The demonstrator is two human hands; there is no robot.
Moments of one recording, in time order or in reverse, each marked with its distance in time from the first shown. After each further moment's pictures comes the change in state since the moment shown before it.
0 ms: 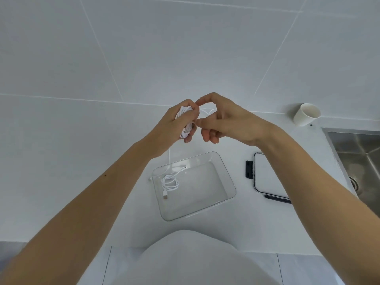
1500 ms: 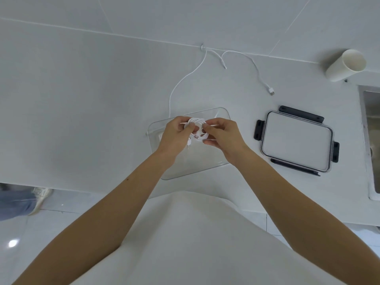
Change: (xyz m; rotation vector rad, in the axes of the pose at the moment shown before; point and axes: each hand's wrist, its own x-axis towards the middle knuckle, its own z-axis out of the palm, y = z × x) left_hand -0.030 -0.163 0.038 -0.018 0.461 -0.479; right_hand 0.014 0.171 0.079 0.525 0.397 0.445
